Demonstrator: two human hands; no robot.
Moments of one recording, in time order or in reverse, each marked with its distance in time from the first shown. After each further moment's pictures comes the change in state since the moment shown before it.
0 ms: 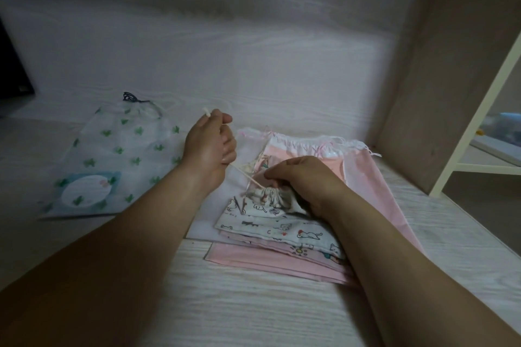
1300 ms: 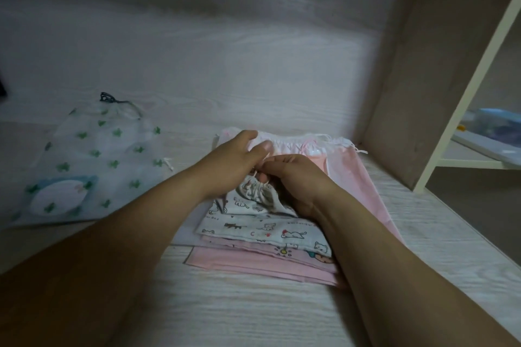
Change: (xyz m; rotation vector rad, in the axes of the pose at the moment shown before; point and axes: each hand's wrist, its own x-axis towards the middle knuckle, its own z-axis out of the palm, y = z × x) left_hand -0.021 -0.010 0.020 1.157 -0.476 0.094; right_hand -0.003 0.002 -0.009 0.192 -0.074 -0.043
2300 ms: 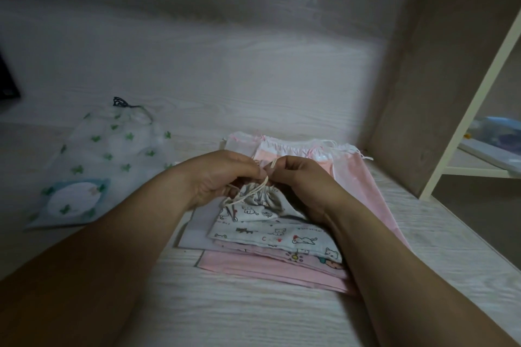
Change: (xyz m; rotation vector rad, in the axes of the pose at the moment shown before) left_hand -0.004 -0.019 -0.018 -0.549 -0.231 -0.244; right_hand 0.020 0.016 -0.001 0.097 -0.047 -0.035
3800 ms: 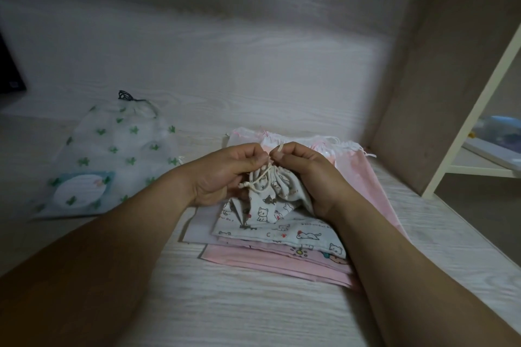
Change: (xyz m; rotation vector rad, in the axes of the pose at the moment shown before) left_hand -0.001 -0.014 0.001 -0.271 -0.248 0.217; right_hand -0.017 -0.017 0.003 0.210 -0.042 -0.060
